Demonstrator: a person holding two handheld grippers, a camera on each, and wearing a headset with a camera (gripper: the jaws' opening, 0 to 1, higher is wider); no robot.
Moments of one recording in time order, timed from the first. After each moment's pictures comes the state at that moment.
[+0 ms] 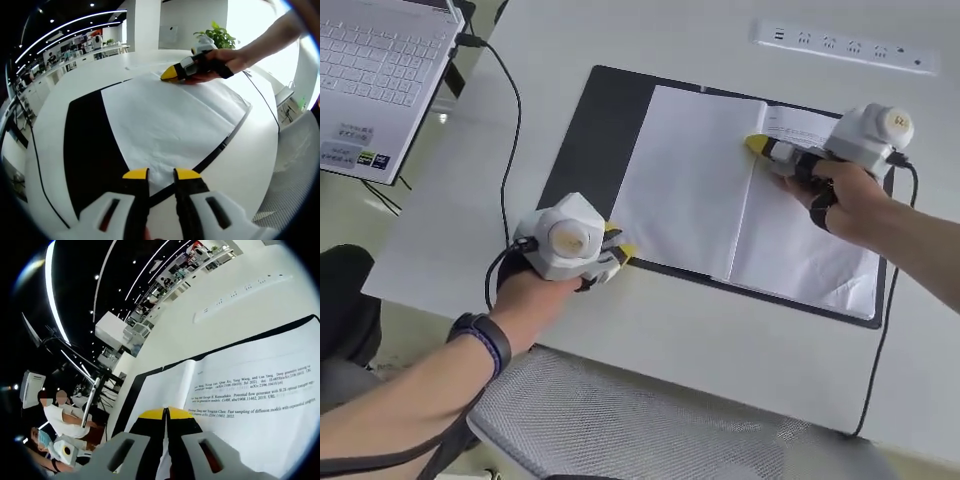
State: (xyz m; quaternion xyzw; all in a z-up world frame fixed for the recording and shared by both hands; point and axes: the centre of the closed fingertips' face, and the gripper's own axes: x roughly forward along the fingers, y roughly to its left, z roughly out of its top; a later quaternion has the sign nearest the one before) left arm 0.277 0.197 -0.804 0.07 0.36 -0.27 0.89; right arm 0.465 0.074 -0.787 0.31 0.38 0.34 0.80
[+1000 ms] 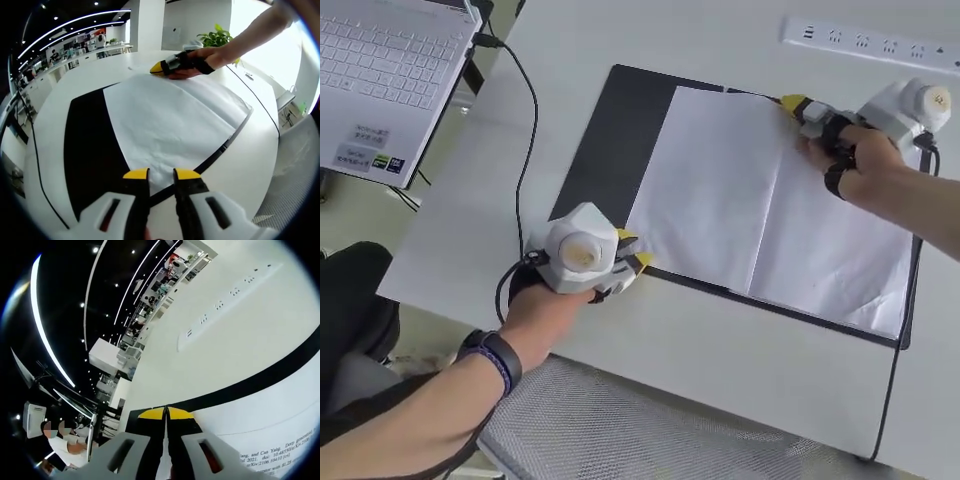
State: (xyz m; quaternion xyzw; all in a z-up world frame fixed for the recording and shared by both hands) left arm 0.284 0.202 -0.821 0.06 0.36 -0.27 0.89; right arm 0.557 0.066 -0.811 0.39 0.35 0.28 0.80
